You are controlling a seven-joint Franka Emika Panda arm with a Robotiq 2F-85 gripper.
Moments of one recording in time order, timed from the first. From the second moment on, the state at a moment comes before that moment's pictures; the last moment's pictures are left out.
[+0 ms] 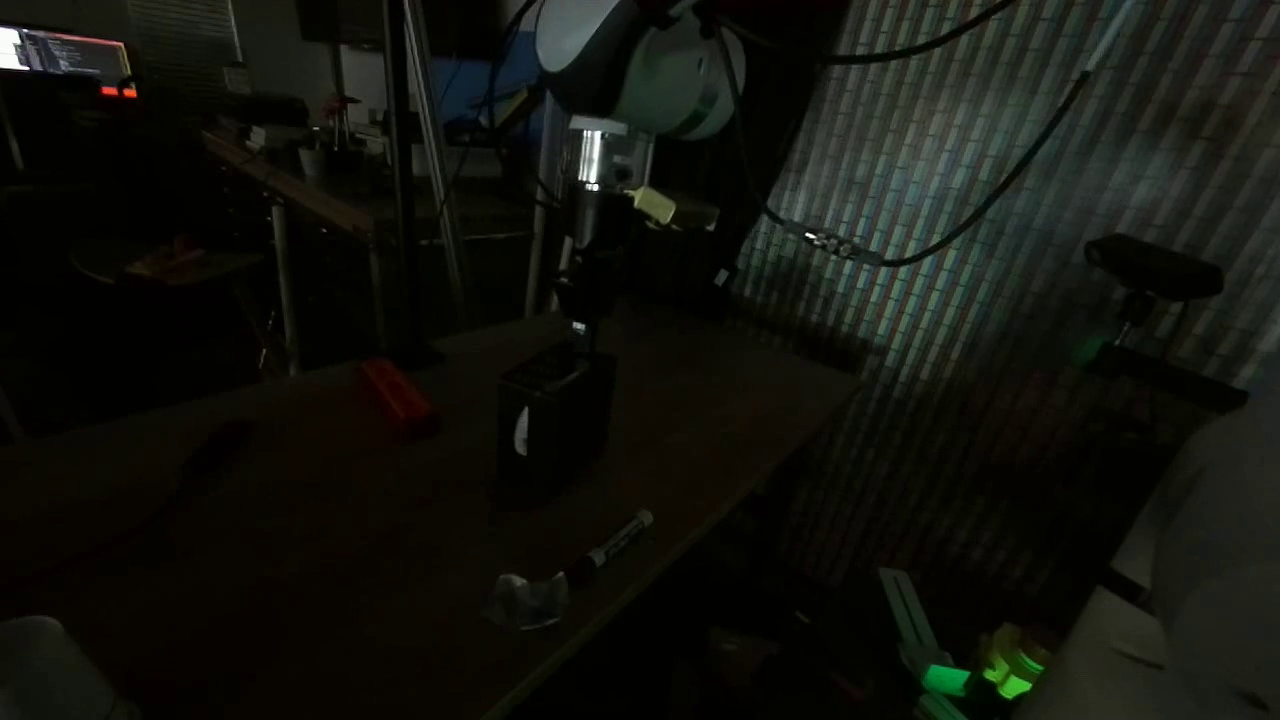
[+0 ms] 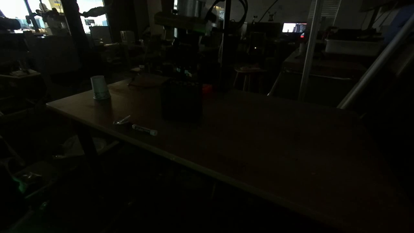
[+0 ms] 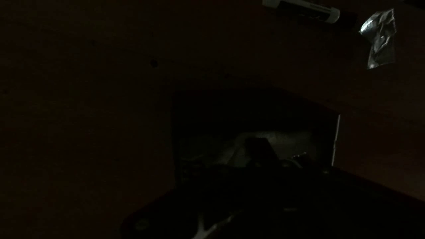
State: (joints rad) arm -0.10 0.01 -0.02 -2.12 0.11 2.07 -0.46
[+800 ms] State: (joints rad) arm -0.08 -0.33 -0.04 -2.37 0.10 2.11 -0.36
